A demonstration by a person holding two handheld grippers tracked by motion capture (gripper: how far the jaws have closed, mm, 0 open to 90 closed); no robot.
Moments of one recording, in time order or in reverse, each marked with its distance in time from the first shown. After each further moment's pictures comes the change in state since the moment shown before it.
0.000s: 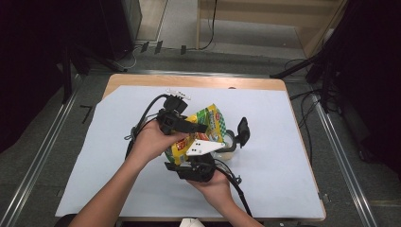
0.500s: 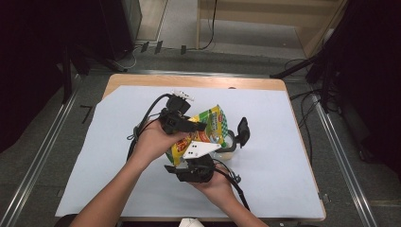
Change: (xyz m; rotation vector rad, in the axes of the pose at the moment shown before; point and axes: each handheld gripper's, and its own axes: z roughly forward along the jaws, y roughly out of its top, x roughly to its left) left arm -0.005 0.002 0.002 0.014 0.052 0.042; right arm 0.002 0.000 0.002 0.059 -0.021 -0.110
